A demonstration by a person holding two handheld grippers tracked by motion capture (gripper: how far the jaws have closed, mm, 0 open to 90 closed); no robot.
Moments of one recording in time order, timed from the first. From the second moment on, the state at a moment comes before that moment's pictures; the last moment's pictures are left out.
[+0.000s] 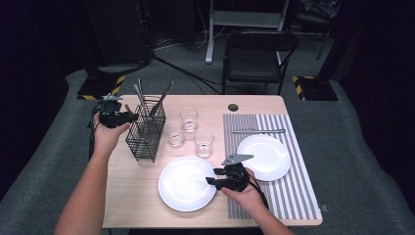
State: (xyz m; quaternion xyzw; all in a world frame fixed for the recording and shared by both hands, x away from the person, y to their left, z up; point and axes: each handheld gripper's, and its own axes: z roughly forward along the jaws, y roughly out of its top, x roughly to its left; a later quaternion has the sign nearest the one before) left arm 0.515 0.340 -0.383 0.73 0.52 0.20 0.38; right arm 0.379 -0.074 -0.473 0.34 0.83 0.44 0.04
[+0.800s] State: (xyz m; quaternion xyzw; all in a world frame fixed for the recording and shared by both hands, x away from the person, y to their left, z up) left arm 0.514 0.340 -0.384 0.73 0.52 0.22 0.38; right arm 0.381 -0.075 -0.475 0.34 0.83 0.44 0.04
